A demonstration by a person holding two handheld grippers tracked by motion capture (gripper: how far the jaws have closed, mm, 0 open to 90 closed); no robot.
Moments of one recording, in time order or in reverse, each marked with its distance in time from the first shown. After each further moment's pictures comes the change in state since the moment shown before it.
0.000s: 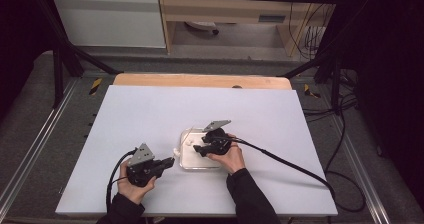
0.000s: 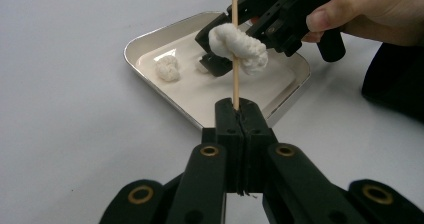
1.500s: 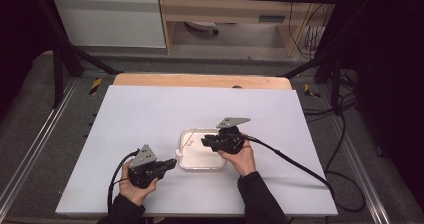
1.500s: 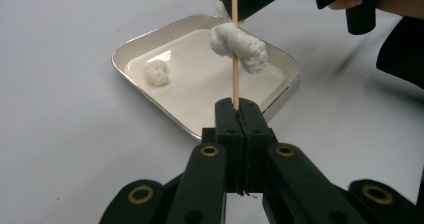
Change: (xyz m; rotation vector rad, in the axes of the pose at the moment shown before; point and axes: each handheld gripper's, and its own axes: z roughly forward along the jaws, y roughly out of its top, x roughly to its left) left arm -0.007 0.002 0.001 -0.004 -0.019 0.024; right arm -0.003 0.003 -0.056 -0.153 0.073 0.060
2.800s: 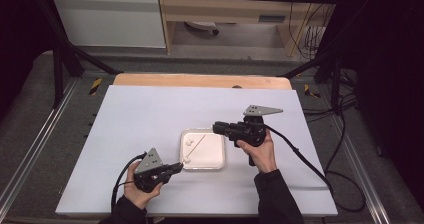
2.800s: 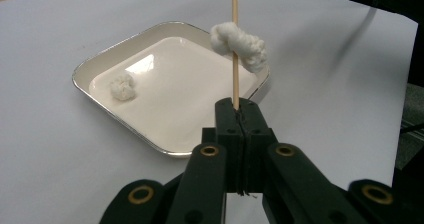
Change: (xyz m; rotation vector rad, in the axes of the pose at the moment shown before) left arm -0.014 0.002 0.006 -0.009 -0.065 0.084; right arm -0.004 0.028 -0.072 -0.224 0.157 0.091
